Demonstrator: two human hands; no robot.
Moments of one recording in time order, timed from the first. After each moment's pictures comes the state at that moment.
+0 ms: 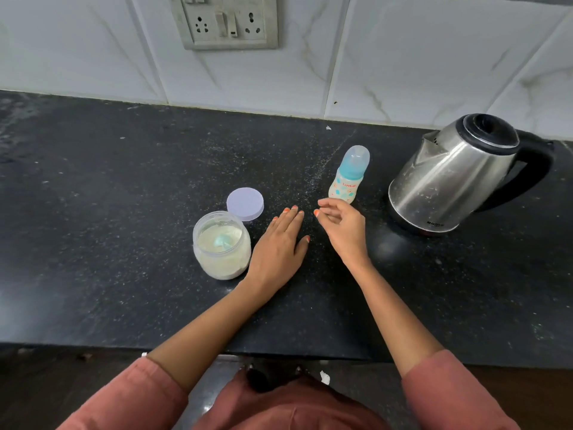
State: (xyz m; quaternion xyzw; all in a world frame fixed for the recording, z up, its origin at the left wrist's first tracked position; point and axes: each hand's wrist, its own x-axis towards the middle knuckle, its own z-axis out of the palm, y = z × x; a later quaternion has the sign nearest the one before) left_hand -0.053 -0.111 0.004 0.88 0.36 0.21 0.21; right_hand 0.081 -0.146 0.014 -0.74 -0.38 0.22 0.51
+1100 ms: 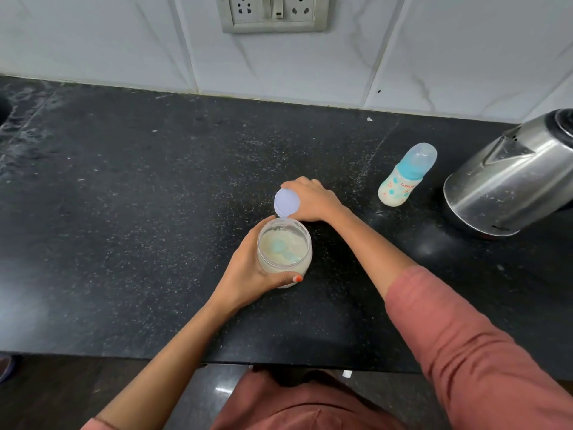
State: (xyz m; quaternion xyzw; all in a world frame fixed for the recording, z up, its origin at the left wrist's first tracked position) left_hand -0.180 -0.058 -0.001 0.72 0.36 0.26 0.53; right_hand 0.015 -0.003 0.003 -0.75 -0.62 0.23 -0.01
